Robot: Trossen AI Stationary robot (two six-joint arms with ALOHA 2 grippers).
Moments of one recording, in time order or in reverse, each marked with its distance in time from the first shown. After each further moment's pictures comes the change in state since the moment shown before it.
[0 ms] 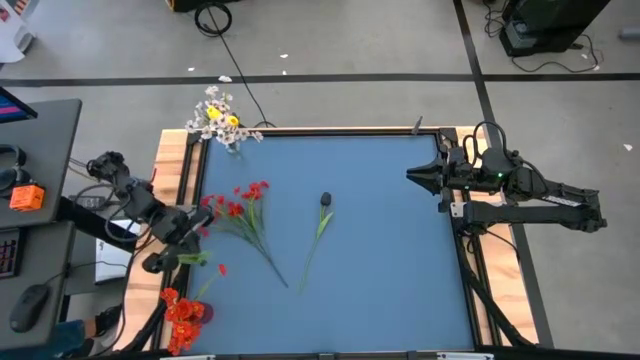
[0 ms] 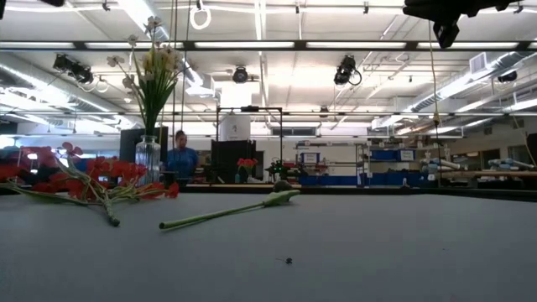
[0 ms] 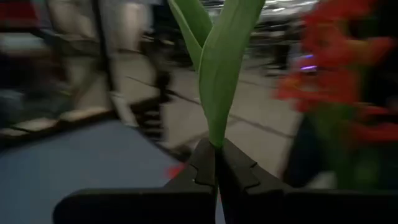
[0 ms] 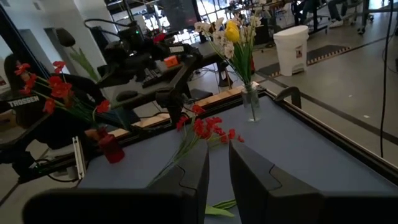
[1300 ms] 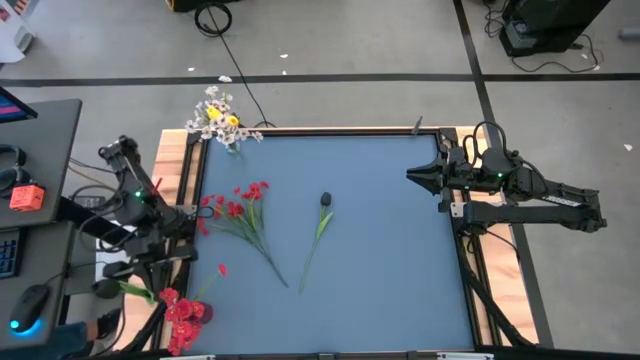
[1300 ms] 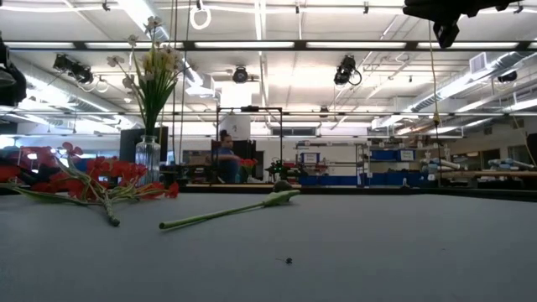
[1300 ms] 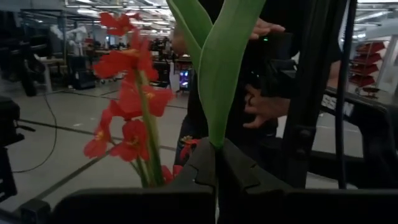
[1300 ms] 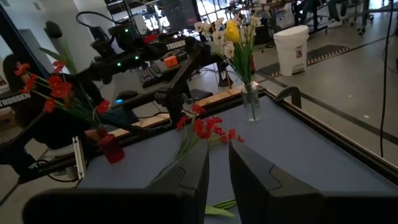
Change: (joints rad) left arm -0.252 0.143 0.018 0.230 0.286 -0.077; right arm 0.000 0.000 0.000 0.000 0.000 0.000
